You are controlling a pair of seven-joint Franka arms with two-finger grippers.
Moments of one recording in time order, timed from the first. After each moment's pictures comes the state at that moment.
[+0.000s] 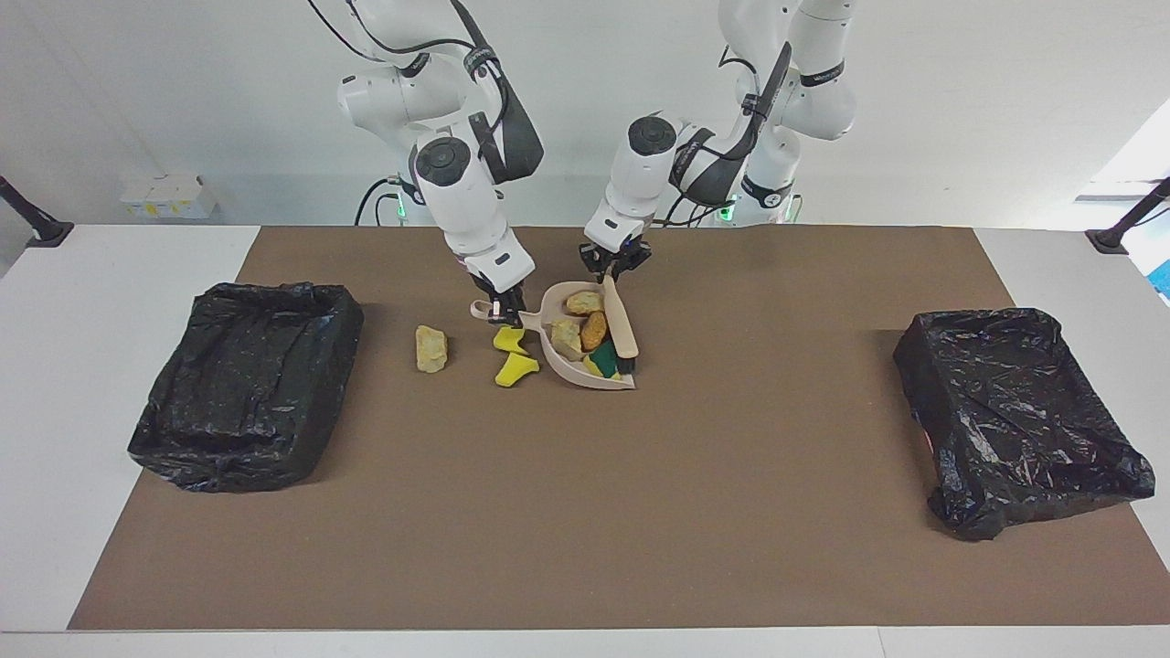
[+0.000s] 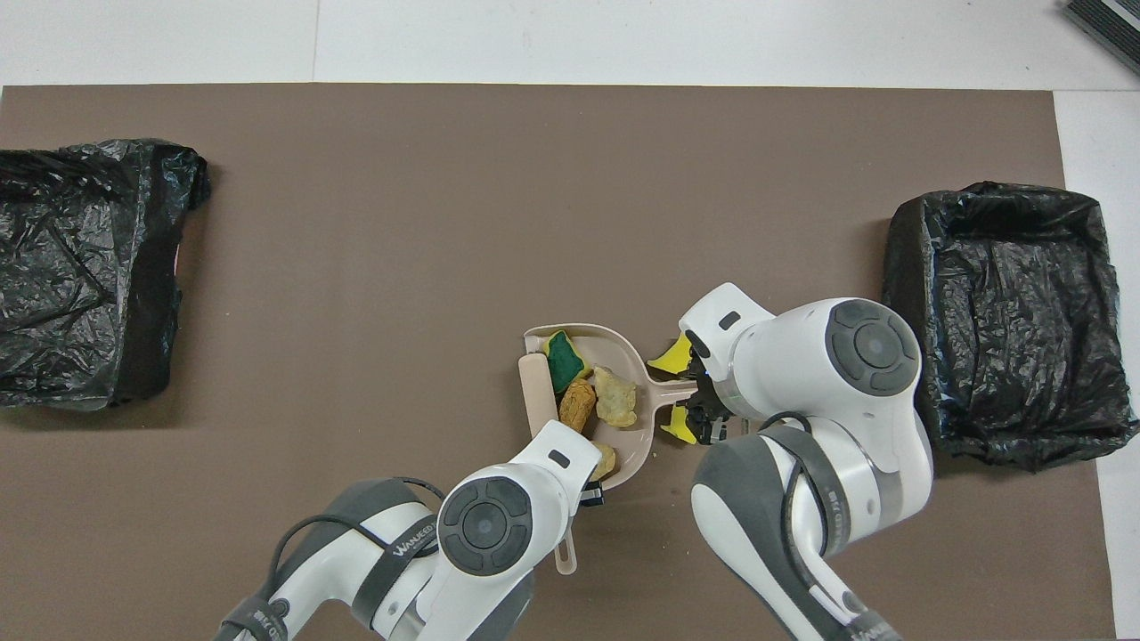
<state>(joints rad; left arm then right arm) -0.70 0.02 -0.17 -2.31 -0.22 2.39 -0.82 0.28 0.02 0.13 -2.17 0.21 2.21 -1.17</state>
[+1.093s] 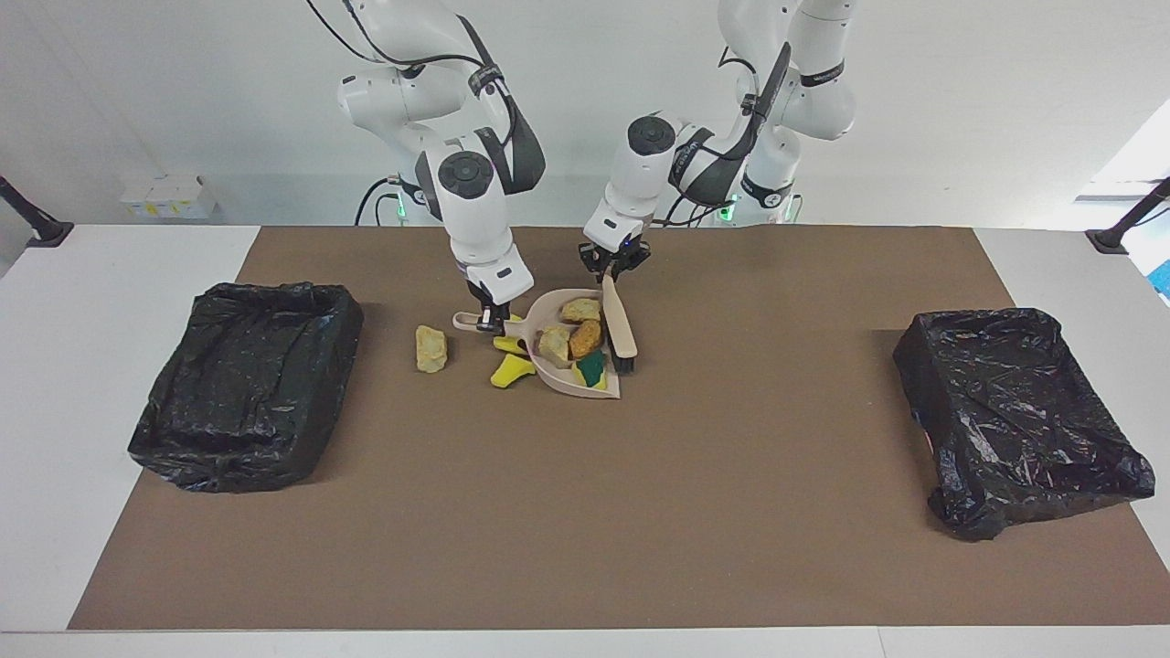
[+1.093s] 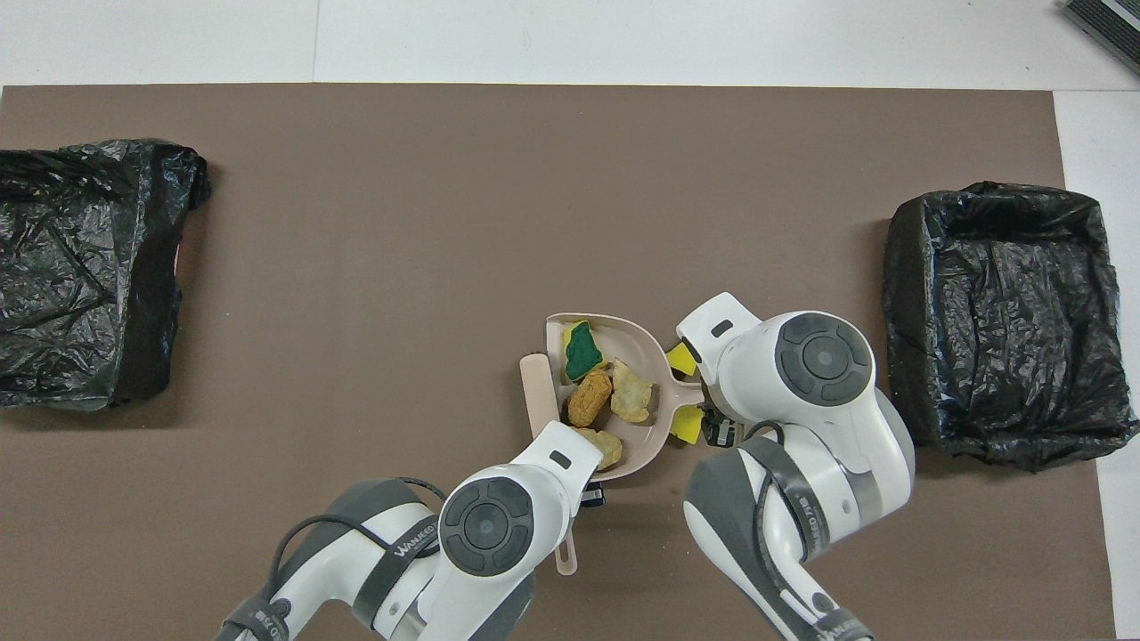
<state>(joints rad) -0.70 0.02 -0.17 -2.31 -0.22 2.39 -0.82 0.28 0.05 0.13 -2.19 0.00 2.22 -0.99</state>
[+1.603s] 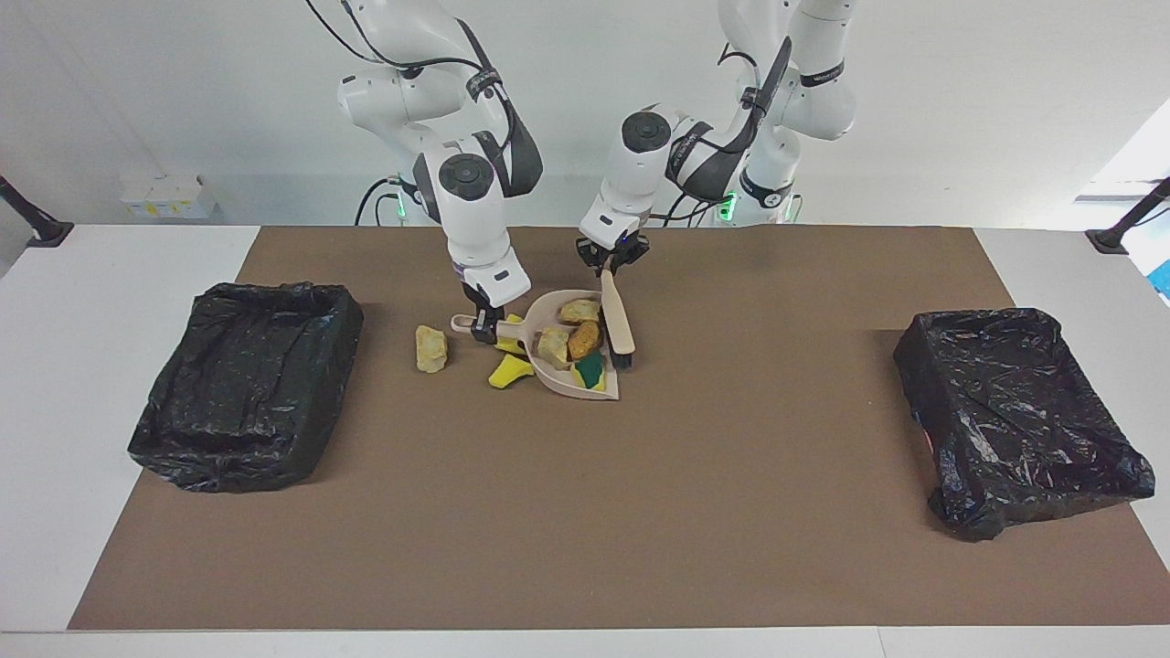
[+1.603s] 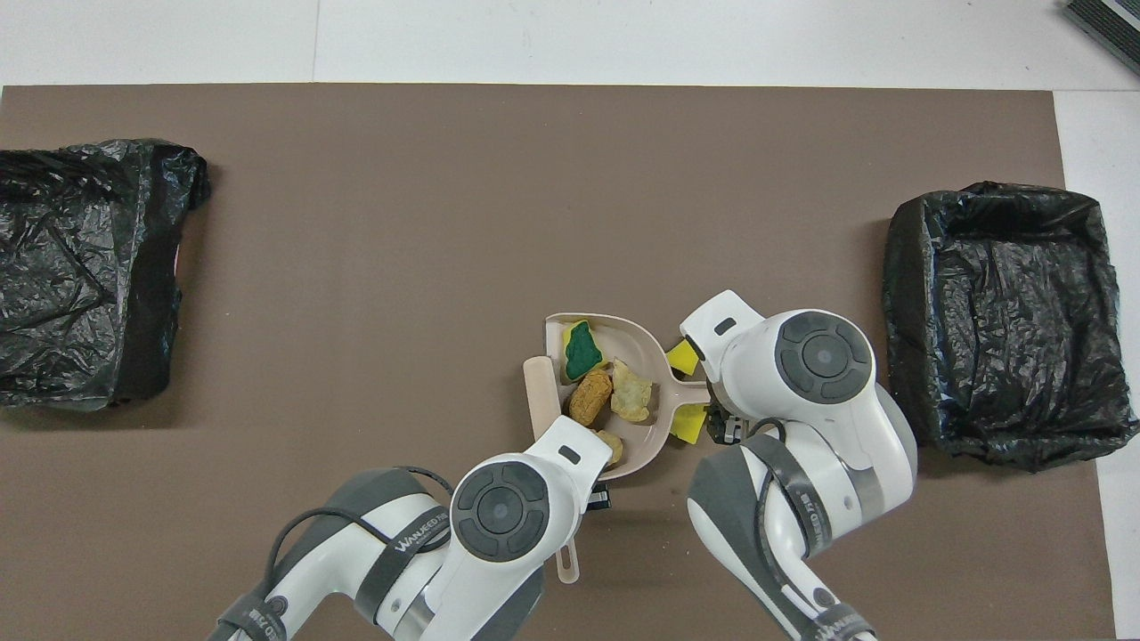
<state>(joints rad) -0.70 0.02 -0.17 -2.21 -0.22 2.21 -0.82 0.27 0.06 0.13 -2.19 -0.02 2.22 -0.99</state>
